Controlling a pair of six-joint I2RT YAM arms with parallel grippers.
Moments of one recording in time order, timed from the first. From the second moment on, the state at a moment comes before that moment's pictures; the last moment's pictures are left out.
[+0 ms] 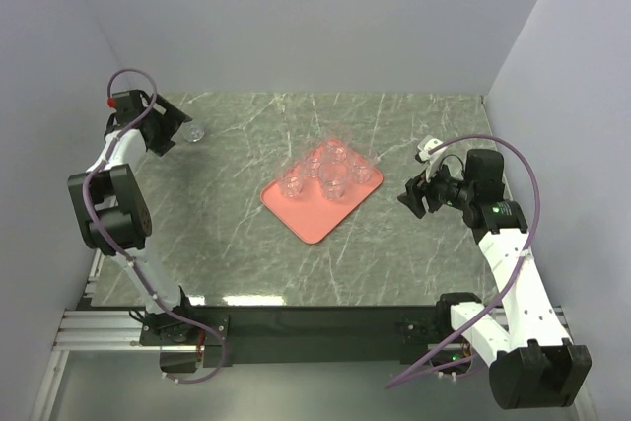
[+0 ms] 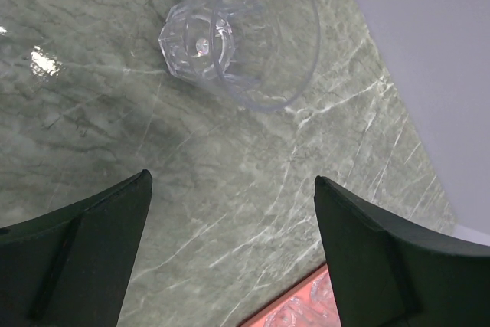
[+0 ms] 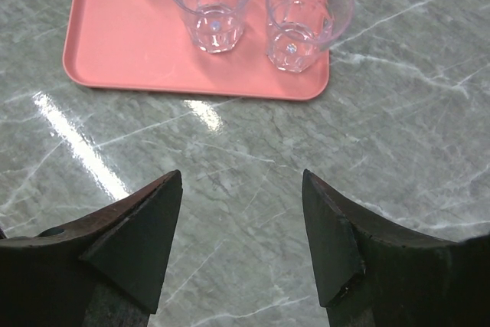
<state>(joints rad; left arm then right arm) 0.26 1.85 1.39 -0.24 0.23 -0.75 0.01 0.91 0.85 -0.57 -0.65 -0.51</state>
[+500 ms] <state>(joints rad) 0.27 2.03 1.58 -0.32 0.24 -0.75 0.01 0.92 0.85 -0.57 -0.65 -0.51</state>
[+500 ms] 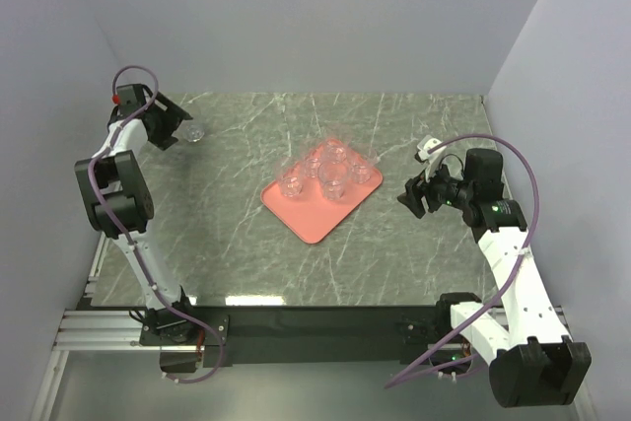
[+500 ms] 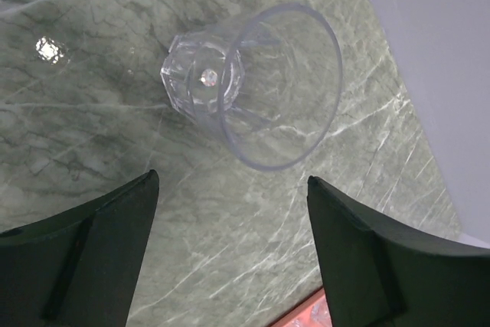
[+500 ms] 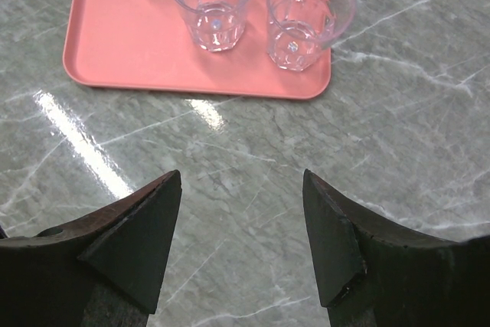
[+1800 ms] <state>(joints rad) 0.27 2.11 1.60 -0.29 0.24 -0.69 -0.01 0.94 0.84 -0.57 -0.66 -0.52</state>
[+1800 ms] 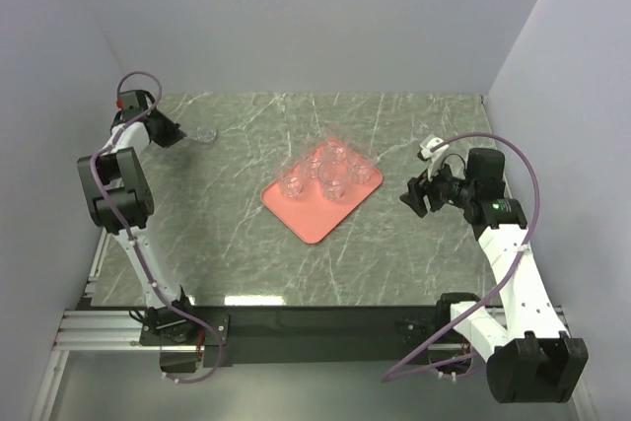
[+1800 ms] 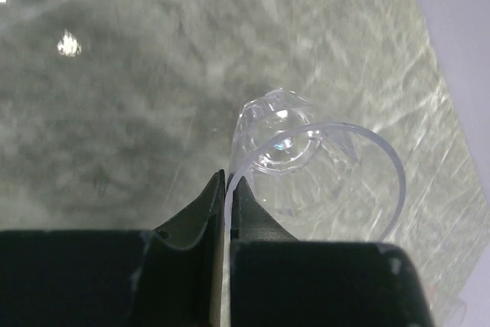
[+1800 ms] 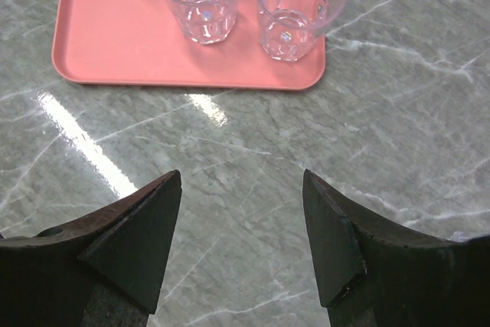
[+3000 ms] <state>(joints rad) -0.14 0.94 0.54 -0.06 0.42 -0.80 -0.06 0.95 0.84 -0.57 -0.67 -0.52</state>
